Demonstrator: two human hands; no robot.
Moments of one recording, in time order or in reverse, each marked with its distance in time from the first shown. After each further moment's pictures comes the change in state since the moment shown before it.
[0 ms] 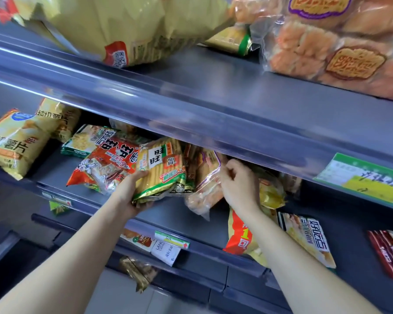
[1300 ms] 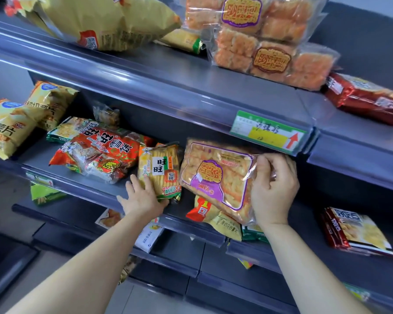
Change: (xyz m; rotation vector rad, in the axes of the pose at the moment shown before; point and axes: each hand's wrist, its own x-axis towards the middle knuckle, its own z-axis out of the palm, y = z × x) left_hand -0.043 -0.109 0.067 1.581 0.361 0.318; right_hand -0.074 0.045 -0.131 0.141 0.626 -0.420
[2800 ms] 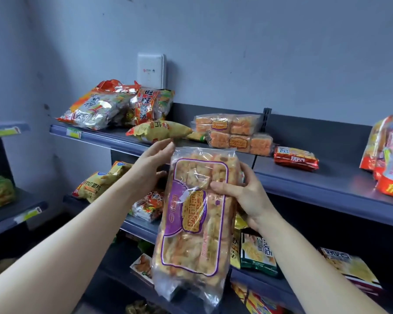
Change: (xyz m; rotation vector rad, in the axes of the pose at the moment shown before) left_hand -0.265 0.013 -0.234 -1.308 0.099 0.646; right_hand 0.034 -0.137 -0.152 0.901 -0.741 0.527
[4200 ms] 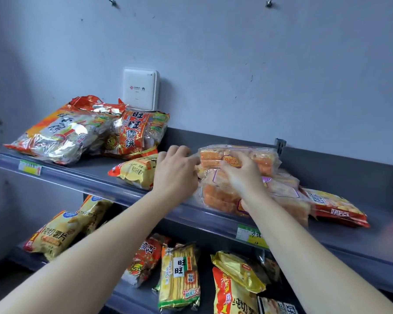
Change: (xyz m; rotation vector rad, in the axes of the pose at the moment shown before) left_hand 0.184 0.003 -0.021 1.431 0.281 0.573; right_hand 0.200 -0.039 0.066 -0.517 0.362 -0.153
